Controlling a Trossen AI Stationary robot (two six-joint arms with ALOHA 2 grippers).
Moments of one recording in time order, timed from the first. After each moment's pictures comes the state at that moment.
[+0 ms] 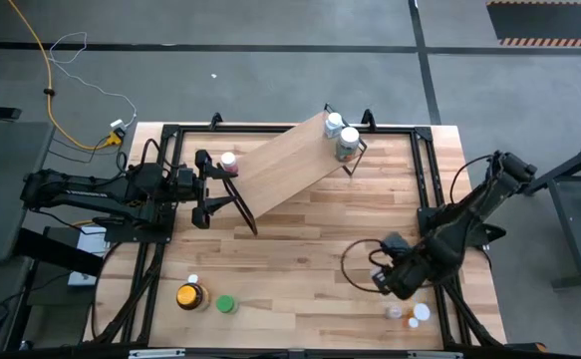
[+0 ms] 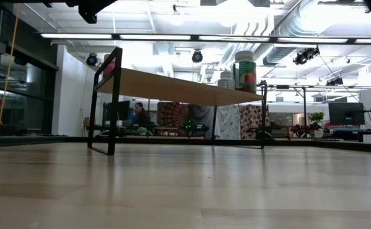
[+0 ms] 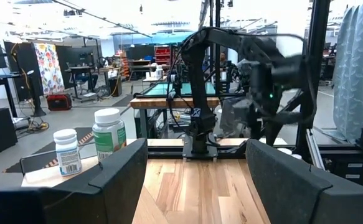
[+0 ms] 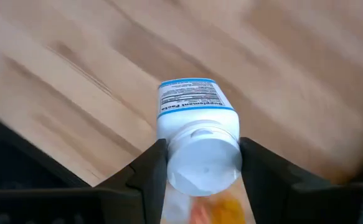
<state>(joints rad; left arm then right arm) 0.10 0.64 0.46 0.28 -0.09 0.06 0.73 1.36 1.10 -1.10 0.12 1.68</state>
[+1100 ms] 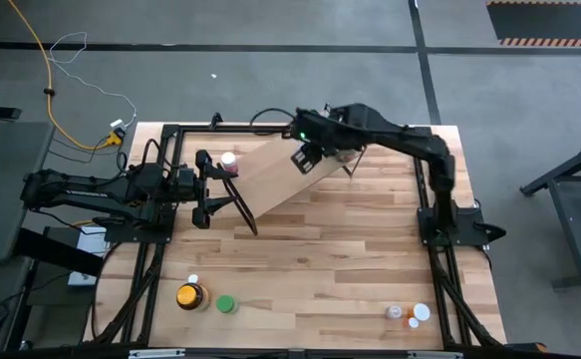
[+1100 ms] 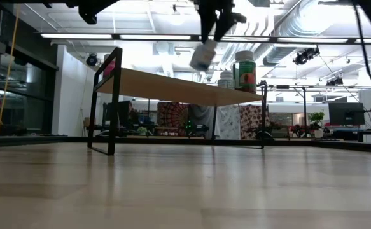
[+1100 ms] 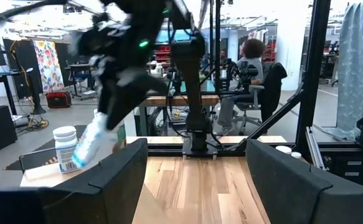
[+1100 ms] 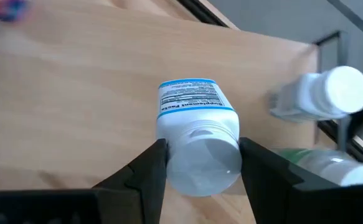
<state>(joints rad) 0.10 0.64 0.46 0.27 -0.09 0.05 -0.21 2.00 2.31 -1.50 0.33 0.54</state>
